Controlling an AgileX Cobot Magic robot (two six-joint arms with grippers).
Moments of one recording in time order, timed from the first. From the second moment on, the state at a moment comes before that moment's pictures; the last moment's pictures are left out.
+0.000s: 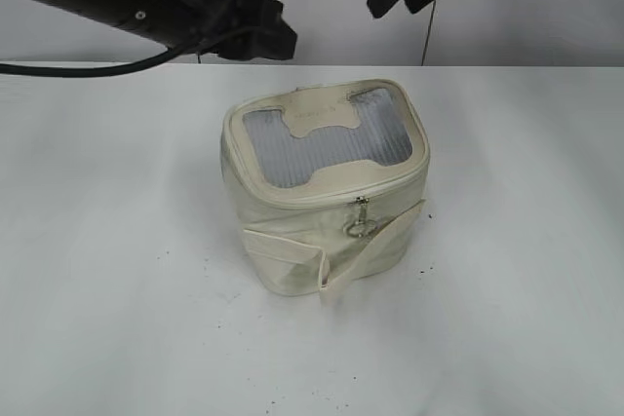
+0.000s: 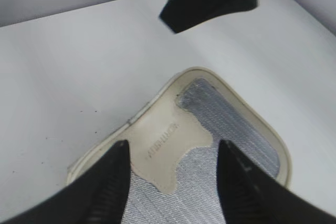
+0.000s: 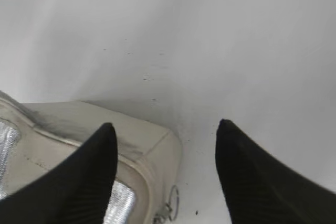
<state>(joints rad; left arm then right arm) -0.59 1.59 -1.18 -0.63 0.40 0.42 0.29 2.22 -2.22 0.35 1.22 -0.28</state>
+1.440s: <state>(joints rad) -0.55 2.18 -1.86 -0.68 0.92 0.55 0.11 1.74 -1.24 0.43 1.05 -0.41</state>
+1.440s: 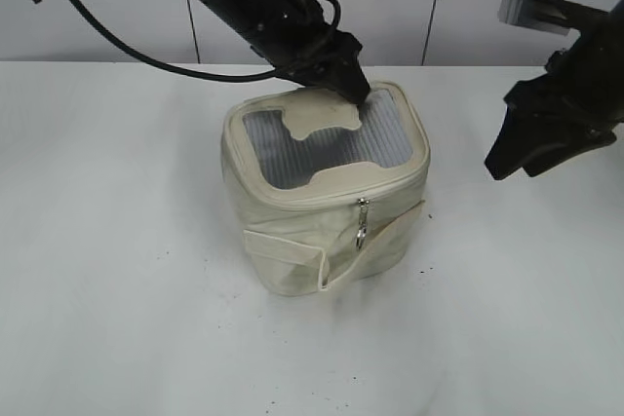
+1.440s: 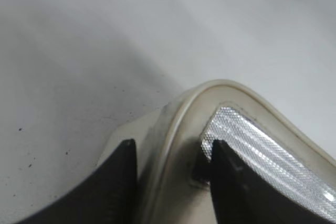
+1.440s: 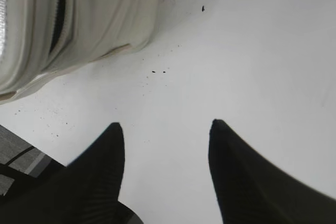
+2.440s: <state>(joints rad) -0.57 2.22 -1.92 -0.82 1.13 0.88 0.11 1.55 -0.90 0.77 0.71 -0.89</state>
